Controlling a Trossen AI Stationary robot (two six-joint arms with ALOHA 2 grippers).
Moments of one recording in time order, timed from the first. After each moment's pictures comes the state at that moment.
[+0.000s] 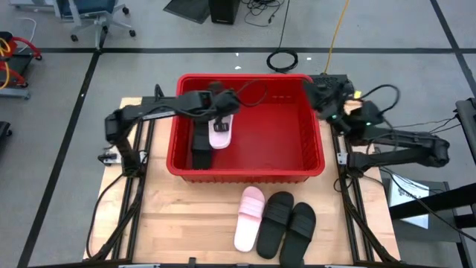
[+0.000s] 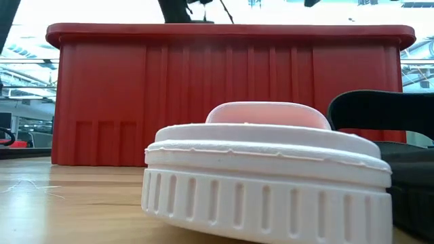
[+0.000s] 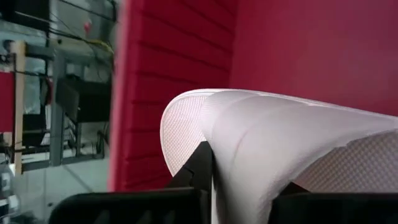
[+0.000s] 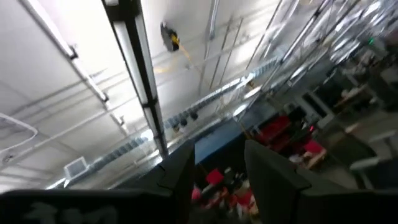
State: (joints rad) left arm 0.29 1.76 1.67 -0.92 -0.55 0.42; right arm -0.23 0.92 0.76 0.77 0.28 0.56
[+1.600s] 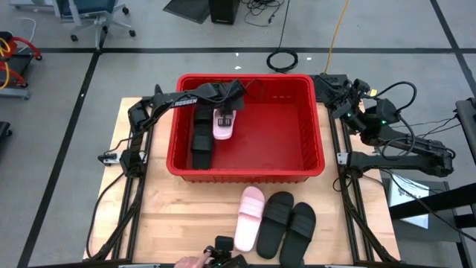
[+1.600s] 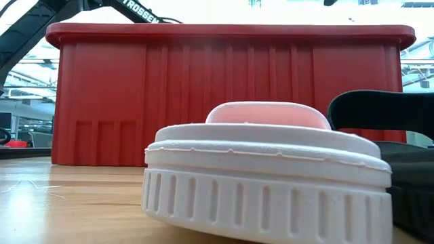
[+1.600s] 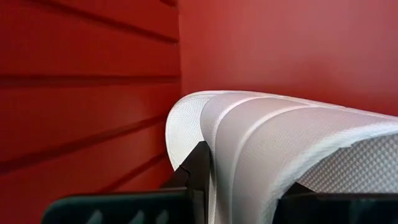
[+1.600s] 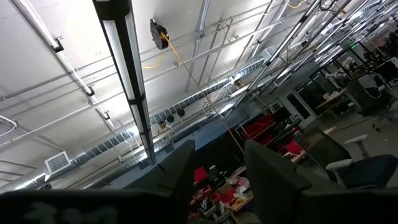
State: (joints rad) left arm 0.53 2.06 1.66 -0.74 -0.24 0.65; right arm -0.31 0.73 0.76 0.52 0.23 0.56
